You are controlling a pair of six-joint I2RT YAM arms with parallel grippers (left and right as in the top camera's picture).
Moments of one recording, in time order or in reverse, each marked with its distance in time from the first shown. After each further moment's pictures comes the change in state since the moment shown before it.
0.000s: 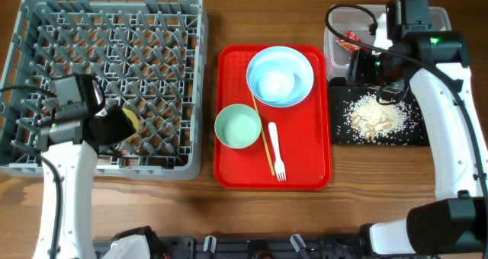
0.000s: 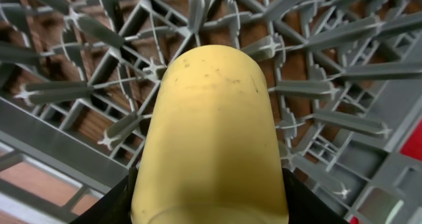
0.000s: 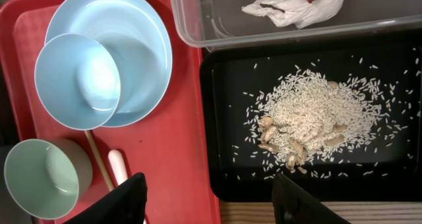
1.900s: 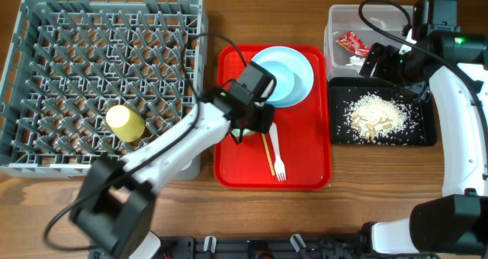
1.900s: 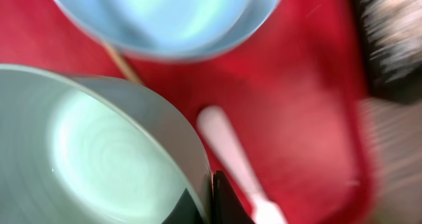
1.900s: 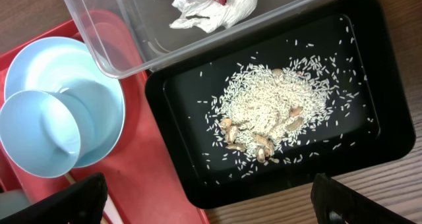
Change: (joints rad) left arm -0.893 0.449 0.236 0.320 0.152 0.000; right arm -0.121 0.000 0.000 -0.009 0.059 0.134
